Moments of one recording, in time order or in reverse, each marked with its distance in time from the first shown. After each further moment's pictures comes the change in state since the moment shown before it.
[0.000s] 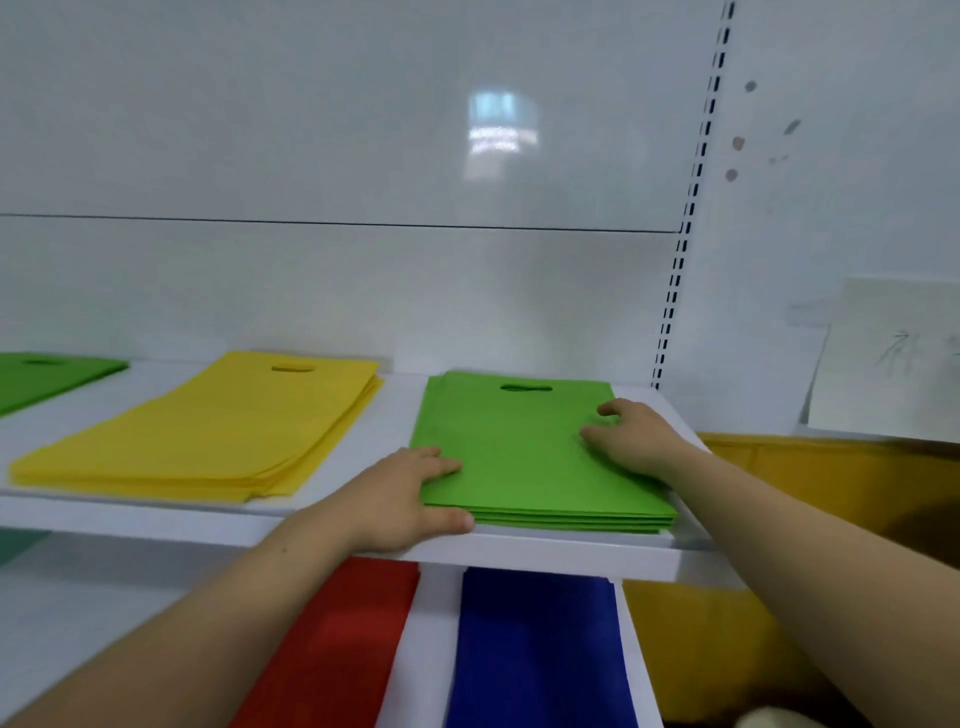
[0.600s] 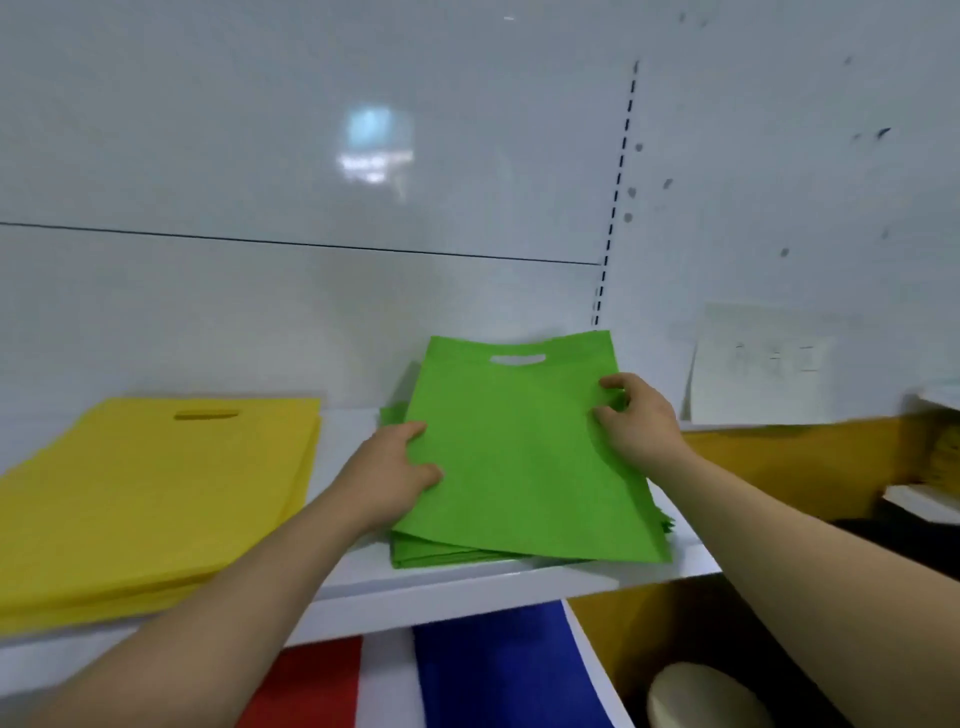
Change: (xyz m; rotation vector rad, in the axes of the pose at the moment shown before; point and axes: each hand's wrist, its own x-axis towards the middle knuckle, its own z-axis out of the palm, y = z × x) left_hand 0.055 -0.031 -0.033 -0.450 0.149 0.085; right_hand -0.036 -0.036 -0.018 0.129 0.538 0.128
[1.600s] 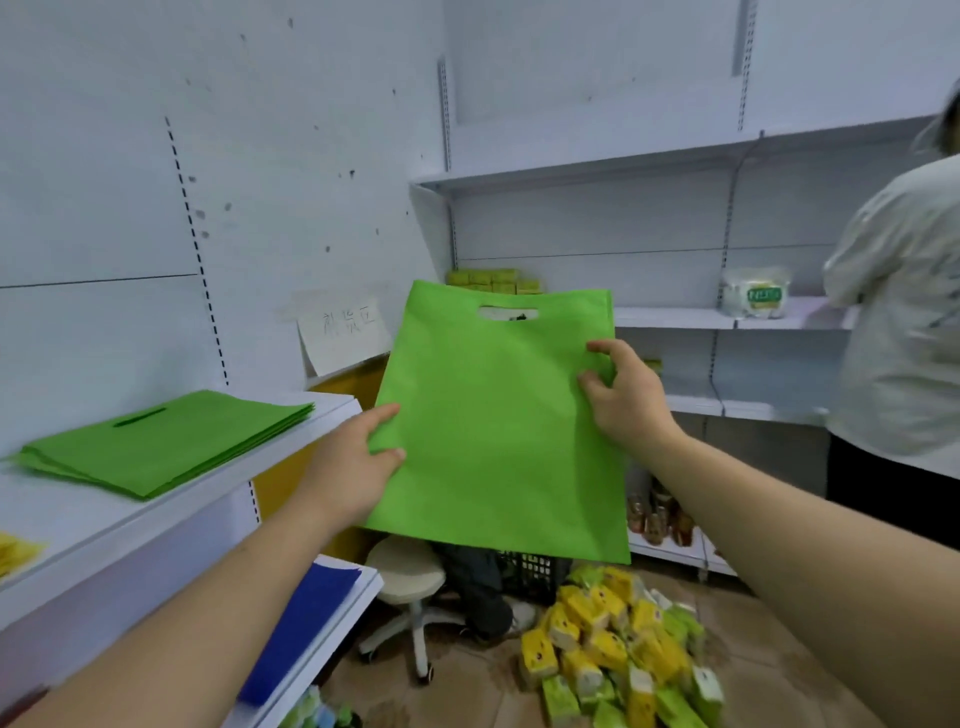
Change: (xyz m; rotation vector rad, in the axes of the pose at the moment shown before) left_hand -0.271 0.110 -0.008 -0.318 -0.508 0.658; right_hand -0.469 -0.086 -0.240 -0.210 0.735 0.407
